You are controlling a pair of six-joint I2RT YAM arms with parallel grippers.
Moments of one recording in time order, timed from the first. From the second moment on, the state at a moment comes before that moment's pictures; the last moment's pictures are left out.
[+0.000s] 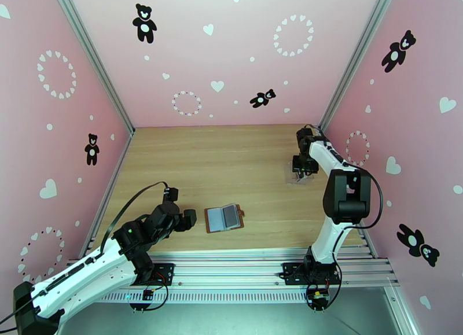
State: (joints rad) left arm -0.81 0.68 0.51 -0.66 -0.25 -0.78; right arm -0.02 1.90 1.50 -1.00 0.25 0.16
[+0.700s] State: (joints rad) left arm -0.81 0.69 0.49 -0.63 -0.22 -0.78; right arm -0.02 2.02 1.61 -1.05 0.35 0.15
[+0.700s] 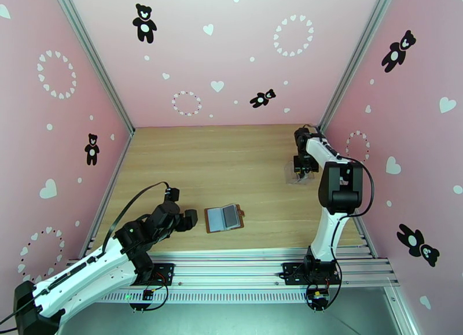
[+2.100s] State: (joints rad) left arm -0.79 0.66 0.40 -0.31 0.04 -0.80; right arm 0.42 1.39 1.09 -0.61 -0.40 0.37
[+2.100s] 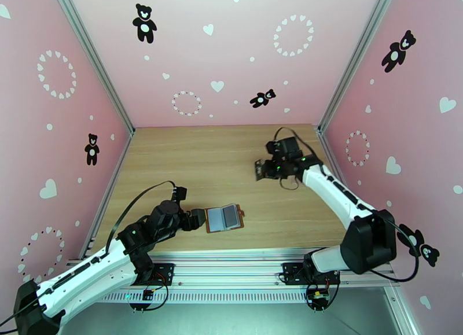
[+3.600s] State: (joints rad) left arm -0.80 0.34 0.26 0.11 0.28 -1.02; right arm 0.92 1.16 0.70 0.16 -0.67 0.74
